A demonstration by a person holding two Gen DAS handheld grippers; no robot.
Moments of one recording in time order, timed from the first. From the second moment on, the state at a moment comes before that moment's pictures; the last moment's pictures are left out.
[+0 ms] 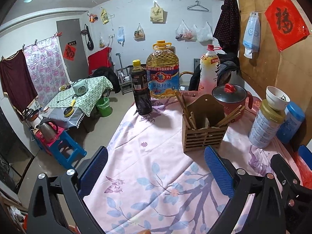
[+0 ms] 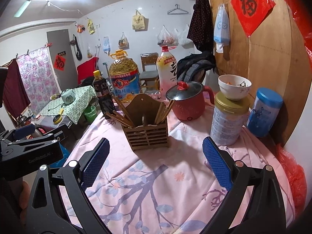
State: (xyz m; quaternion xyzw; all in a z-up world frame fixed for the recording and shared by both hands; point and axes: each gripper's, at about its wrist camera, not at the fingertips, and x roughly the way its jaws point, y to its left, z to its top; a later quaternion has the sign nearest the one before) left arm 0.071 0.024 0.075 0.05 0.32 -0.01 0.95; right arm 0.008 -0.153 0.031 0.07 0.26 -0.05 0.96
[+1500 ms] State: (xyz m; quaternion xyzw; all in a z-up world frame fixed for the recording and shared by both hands) left arm 0.079 0.033 0.066 0.04 0.34 0.00 0.94; right arm 0.015 -0.157 0.025 0.07 0.27 -0.05 0.96
